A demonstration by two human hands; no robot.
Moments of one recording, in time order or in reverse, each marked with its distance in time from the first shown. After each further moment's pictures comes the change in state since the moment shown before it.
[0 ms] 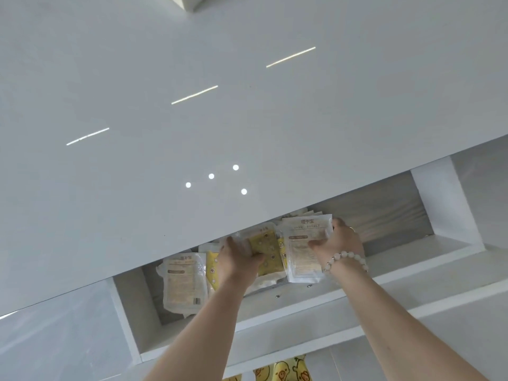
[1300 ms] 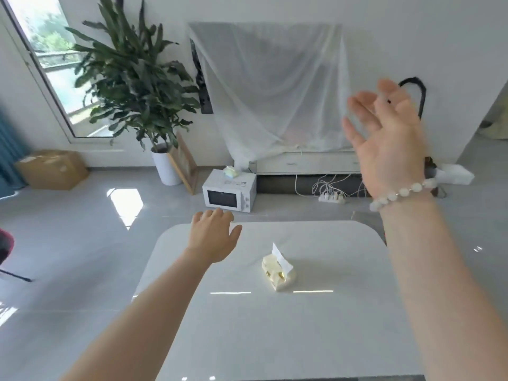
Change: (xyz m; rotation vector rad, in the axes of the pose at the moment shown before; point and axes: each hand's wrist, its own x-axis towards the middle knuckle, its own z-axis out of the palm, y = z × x) left_hand -0.471 0.037 -0.465 0.402 1.046 0.674; right_hand -0.611 -0.227 -0.484 1.356 -0.006 -1.600
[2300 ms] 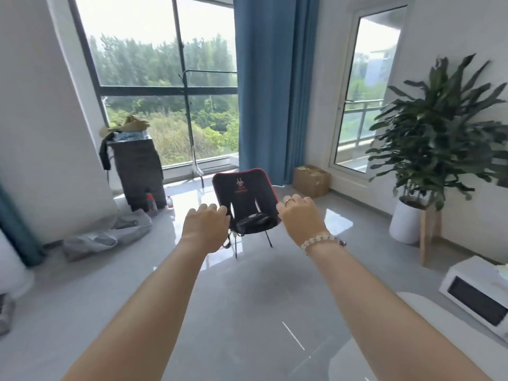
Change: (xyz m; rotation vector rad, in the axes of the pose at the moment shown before) left_hand -0.393 -0.445 -0.146 0.389 0.079 -0.987; right_hand -0.320 0.196 0.521 -1.244 -1.176 -1.072
